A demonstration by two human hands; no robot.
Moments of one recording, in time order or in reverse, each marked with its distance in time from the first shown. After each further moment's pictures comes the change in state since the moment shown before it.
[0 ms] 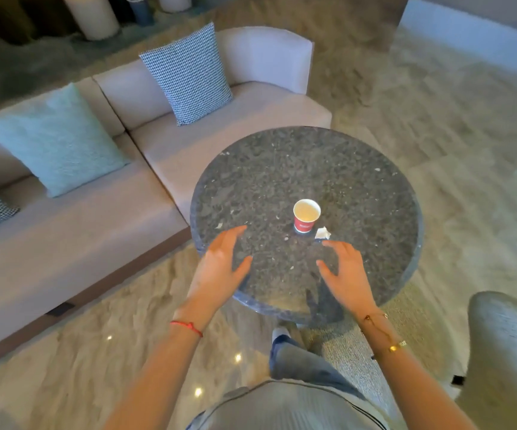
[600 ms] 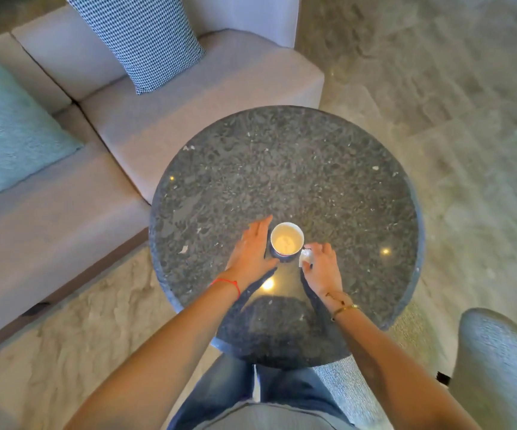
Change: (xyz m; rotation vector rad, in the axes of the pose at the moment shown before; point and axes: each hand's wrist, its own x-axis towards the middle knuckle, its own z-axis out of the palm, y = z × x) left_hand 0.193 -0.004 0.131 0.062 -0.399 -0.096; right_hand 0.150 0.083 0.061 -0.122 -0.201 0.304
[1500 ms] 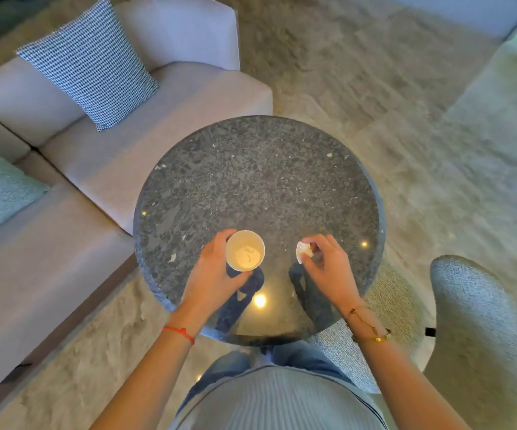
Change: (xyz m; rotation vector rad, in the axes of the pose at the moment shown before) left_hand -0.106 -0.001 -0.043 -0.112 0.179 0.152; right_hand -0.117 -0.018 -0.064 0.258 0.293 -0.155
